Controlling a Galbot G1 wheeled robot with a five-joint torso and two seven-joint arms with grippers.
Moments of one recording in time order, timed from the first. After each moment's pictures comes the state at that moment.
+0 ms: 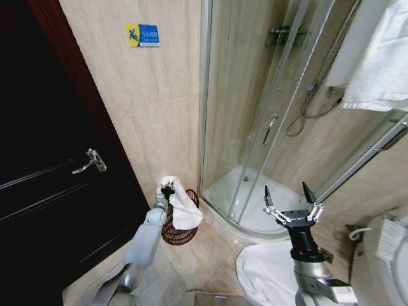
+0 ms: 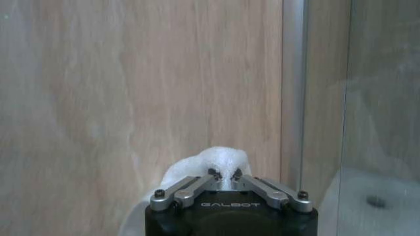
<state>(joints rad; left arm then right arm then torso) 0.78 -1.42 -0.44 -0.86 -0.05 -0.30 0.09 -1.82 1.61 0.68 2.39 0.04 0.45 -0.23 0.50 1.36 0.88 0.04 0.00</state>
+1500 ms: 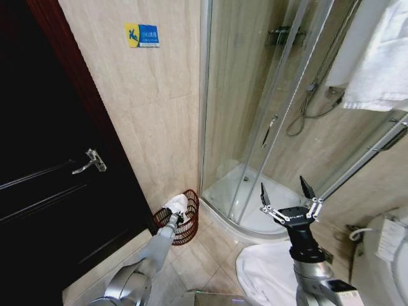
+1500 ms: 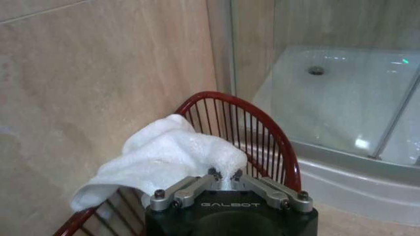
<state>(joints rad) 0.67 -1.52 -0.38 -0.40 0.14 -0.24 0.10 -1.82 1.61 0.69 2.43 0.08 0.53 -0.31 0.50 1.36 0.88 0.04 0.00</state>
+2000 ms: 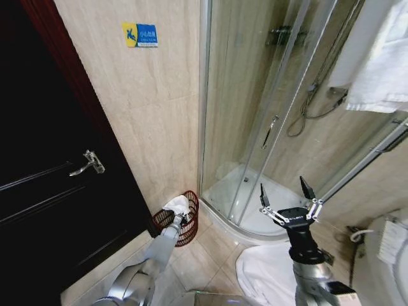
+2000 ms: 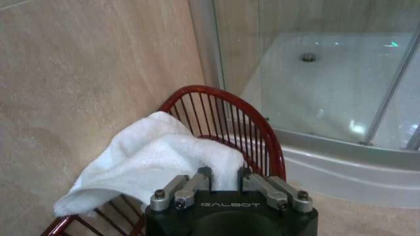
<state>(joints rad) 0.67 -1.54 -0.36 -0.39 0.19 -0.20 0.08 -1.82 1.61 0.69 2.42 0.07 0.54 -0.32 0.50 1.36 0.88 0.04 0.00</state>
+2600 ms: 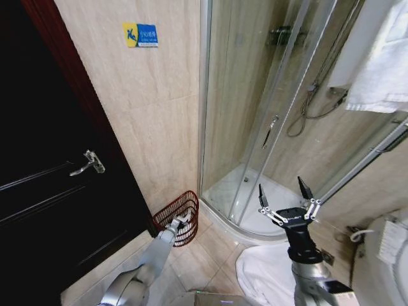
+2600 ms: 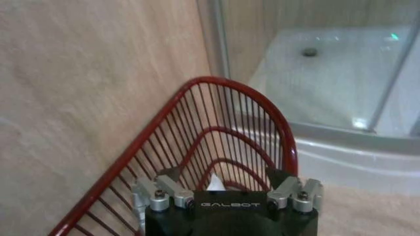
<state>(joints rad) 0.74 -1.49 -0.34 -0.48 0.16 -0.21 0.10 -1.81 1.61 0.68 2.41 0.07 0.54 -0.34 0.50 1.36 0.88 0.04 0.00</state>
